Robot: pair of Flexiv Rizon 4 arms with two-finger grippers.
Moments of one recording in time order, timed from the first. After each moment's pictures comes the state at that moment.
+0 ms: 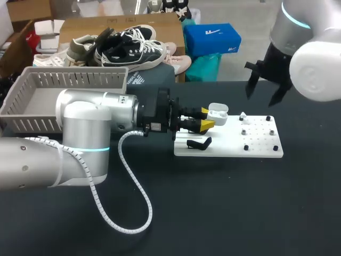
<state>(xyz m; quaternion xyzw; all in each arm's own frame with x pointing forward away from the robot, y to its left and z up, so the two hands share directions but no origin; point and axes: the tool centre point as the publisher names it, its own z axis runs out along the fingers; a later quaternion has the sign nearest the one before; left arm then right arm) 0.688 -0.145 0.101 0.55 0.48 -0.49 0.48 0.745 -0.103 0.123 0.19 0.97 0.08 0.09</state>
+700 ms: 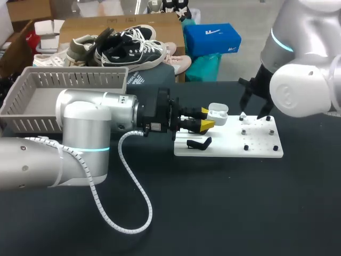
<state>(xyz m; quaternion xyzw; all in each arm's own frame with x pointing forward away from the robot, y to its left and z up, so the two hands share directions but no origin) 0.688 -0.145 0.101 0.55 0.48 -0.49 0.48 0.772 -0.093 0.055 0.22 0.97 0.10 0.08</state>
